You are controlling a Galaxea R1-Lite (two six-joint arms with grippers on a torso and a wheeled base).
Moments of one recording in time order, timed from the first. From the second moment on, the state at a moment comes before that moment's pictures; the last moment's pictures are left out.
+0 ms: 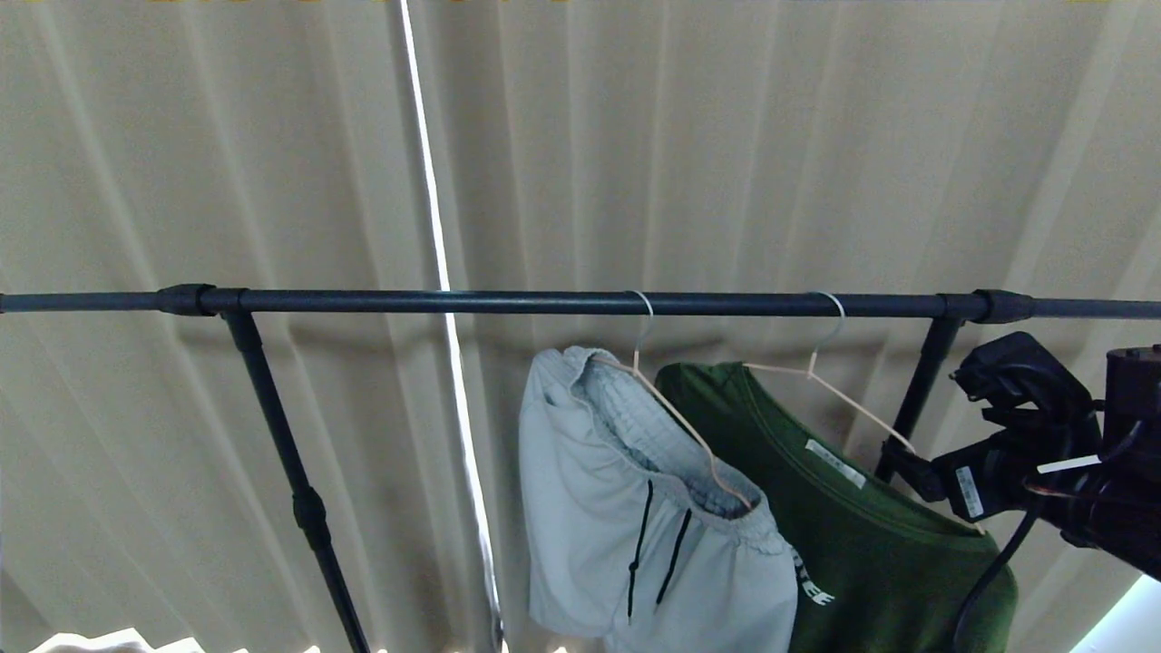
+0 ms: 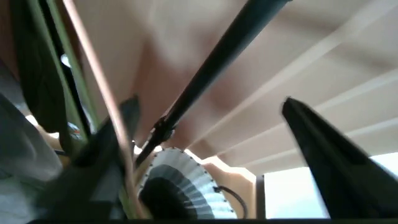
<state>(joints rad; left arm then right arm) 0.00 0.00 -0.02 0.07 -0.06 0.05 0.23 1.45 -0.48 -0.50 -0.26 -0.21</state>
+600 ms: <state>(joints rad) 0.00 0.00 -0.02 0.07 -0.06 0.05 0.26 1.22 -0.35 -0.58 -0.06 -0.16</state>
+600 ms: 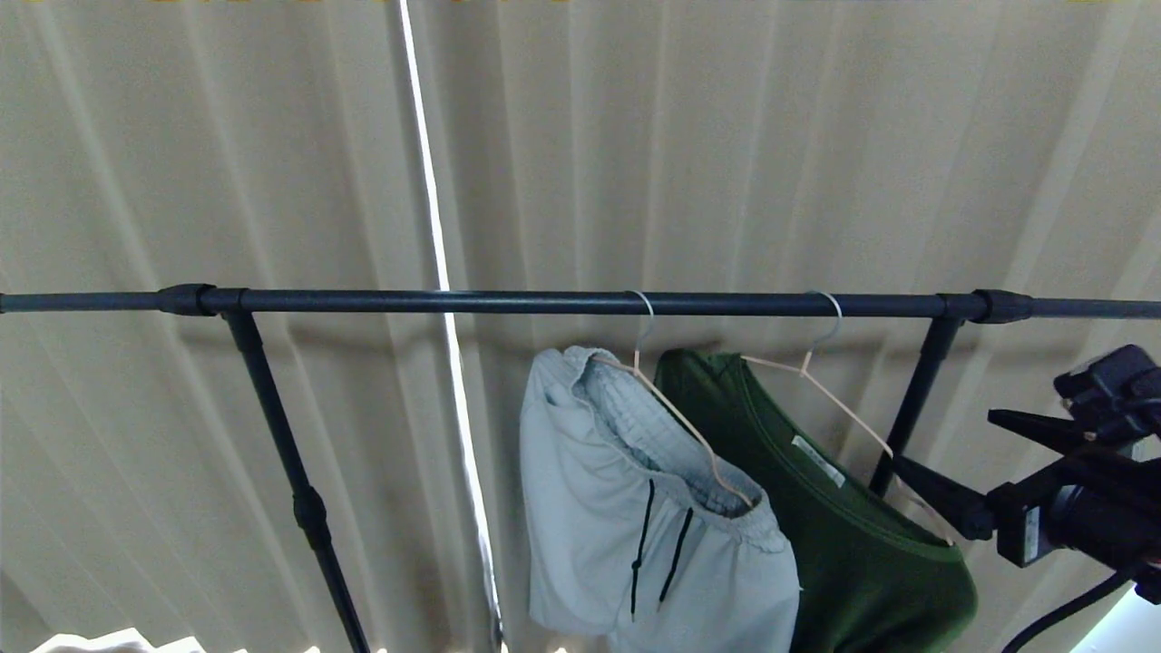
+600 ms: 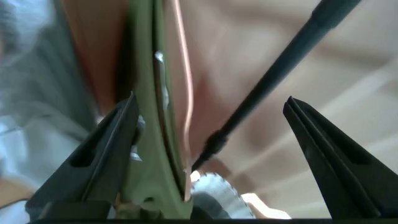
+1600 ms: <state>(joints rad) 0.00 0.00 -0.02 0.07 -0.06 0.01 0.06 0.72 -0.13 -0.30 -0.06 -0.05</state>
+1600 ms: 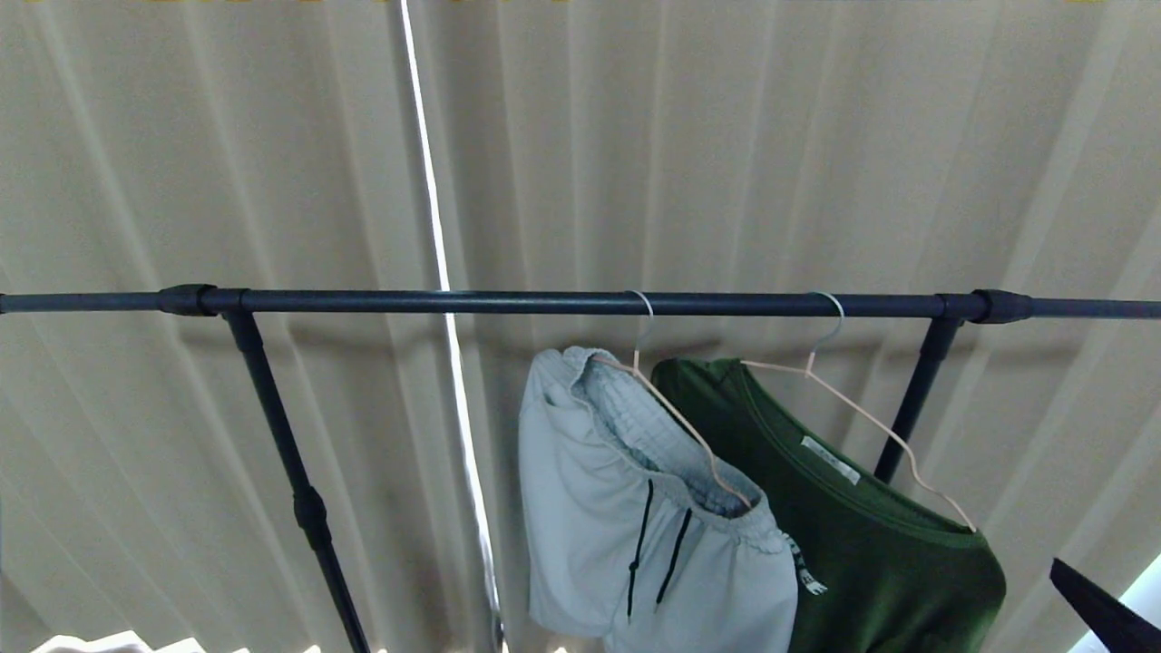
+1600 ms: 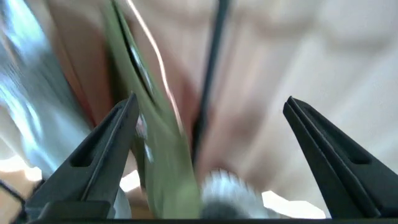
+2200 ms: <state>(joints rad) 0.00 0.00 -0.02 0.07 -0.06 0.01 -0.04 0.11 -0.09 0.13 -0.10 0.10</state>
